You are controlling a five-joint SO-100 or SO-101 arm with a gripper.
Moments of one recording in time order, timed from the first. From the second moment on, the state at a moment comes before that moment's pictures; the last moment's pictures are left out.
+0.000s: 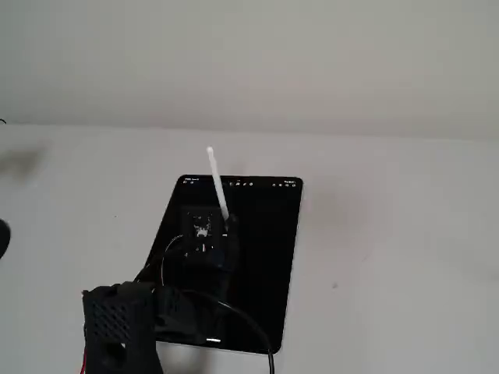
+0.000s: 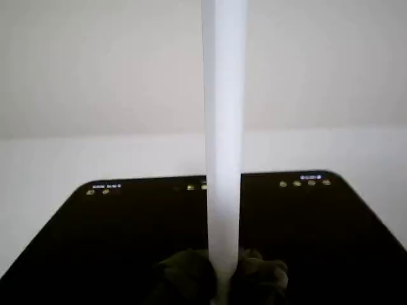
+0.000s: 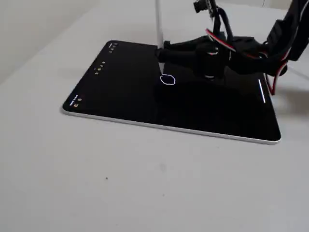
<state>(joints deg) -11.4 51.5 129.6 -79.5 -81.8</state>
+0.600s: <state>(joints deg) -13.2 50.8 129.0 -80.4 -80.7</state>
